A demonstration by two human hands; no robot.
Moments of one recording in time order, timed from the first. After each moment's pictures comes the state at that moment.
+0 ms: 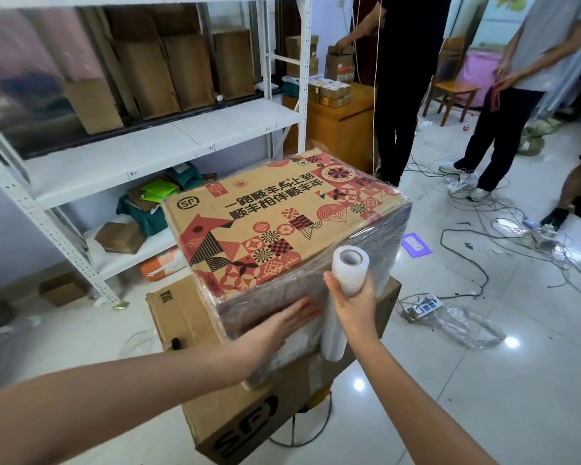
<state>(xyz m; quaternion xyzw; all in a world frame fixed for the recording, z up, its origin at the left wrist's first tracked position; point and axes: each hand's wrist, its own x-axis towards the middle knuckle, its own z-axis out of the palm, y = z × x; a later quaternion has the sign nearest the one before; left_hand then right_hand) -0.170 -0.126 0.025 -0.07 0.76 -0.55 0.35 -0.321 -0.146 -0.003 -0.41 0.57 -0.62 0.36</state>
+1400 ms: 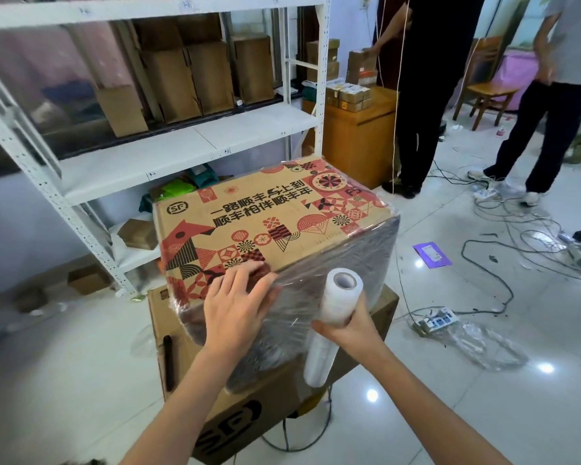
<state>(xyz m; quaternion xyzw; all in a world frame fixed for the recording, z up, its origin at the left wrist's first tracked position) -0.182 -0.123 0.054 -0.53 0.74 -0.25 -0.33 -0.391 -0.135 -0.014 -0.54 0.52 -0.42 0.52</state>
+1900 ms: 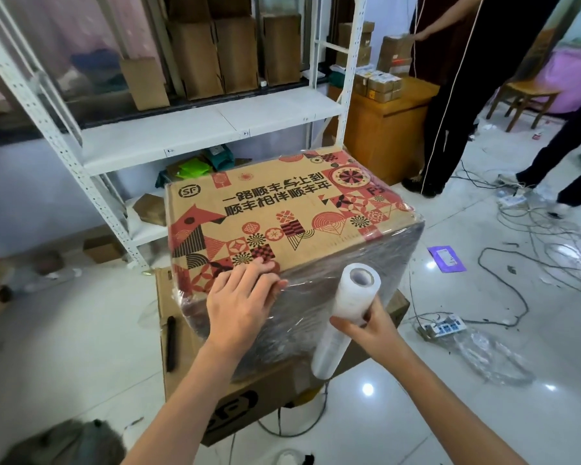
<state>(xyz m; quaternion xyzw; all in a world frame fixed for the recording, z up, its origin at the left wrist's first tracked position) -0.185 -0.123 0.049 -0.50 0.71 -0.30 -0.38 -0.417 -0.144 -0.012 -0.58 0.49 -0.37 0.54</state>
